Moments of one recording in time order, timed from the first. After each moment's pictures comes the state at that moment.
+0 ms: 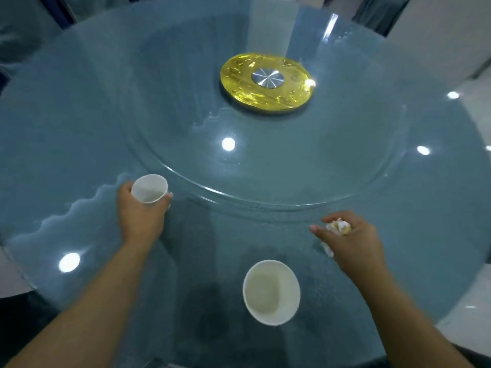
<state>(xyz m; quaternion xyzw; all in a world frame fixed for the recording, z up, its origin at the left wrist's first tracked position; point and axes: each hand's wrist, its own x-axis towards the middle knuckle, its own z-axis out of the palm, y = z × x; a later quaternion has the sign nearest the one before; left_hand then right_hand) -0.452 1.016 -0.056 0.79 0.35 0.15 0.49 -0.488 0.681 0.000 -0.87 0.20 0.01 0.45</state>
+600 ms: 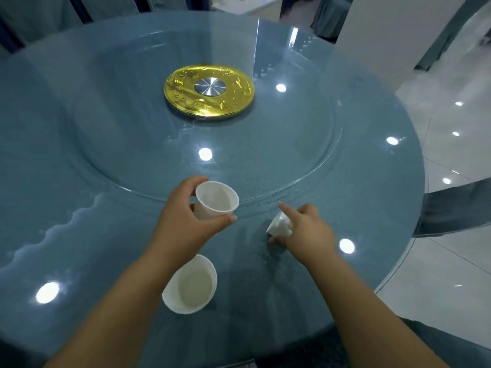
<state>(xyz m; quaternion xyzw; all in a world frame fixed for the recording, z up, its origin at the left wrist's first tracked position) -0.499 0.816 0.053 0.84 0.05 -0.01 0.54 -0.491 0.588 -0.012 -0.98 0.09 0.12 0.15</state>
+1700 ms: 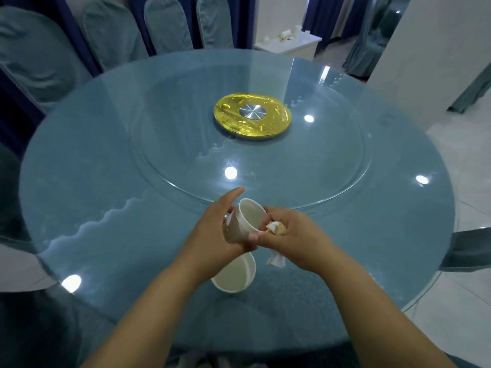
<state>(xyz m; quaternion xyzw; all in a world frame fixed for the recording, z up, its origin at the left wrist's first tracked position) -0.552 0.853 0.065 0.85 -0.01 -0.02 0.53 -0.527 0.677 0.086 -0.85 -0.13 0.18 0.48</state>
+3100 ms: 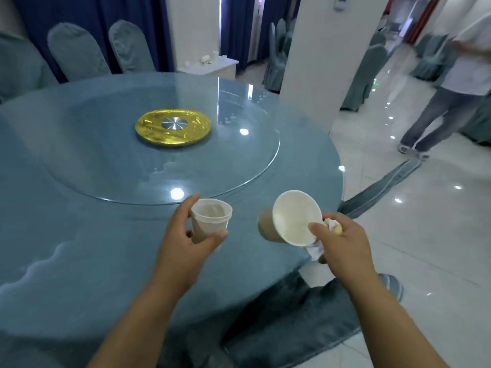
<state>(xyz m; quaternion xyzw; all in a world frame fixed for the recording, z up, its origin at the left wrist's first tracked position) -0.643 0.761 0.072 0.77 -0.02 0.03 0.64 -0.685 0.527 0.104 -0.79 0.24 -0.16 0.54</state>
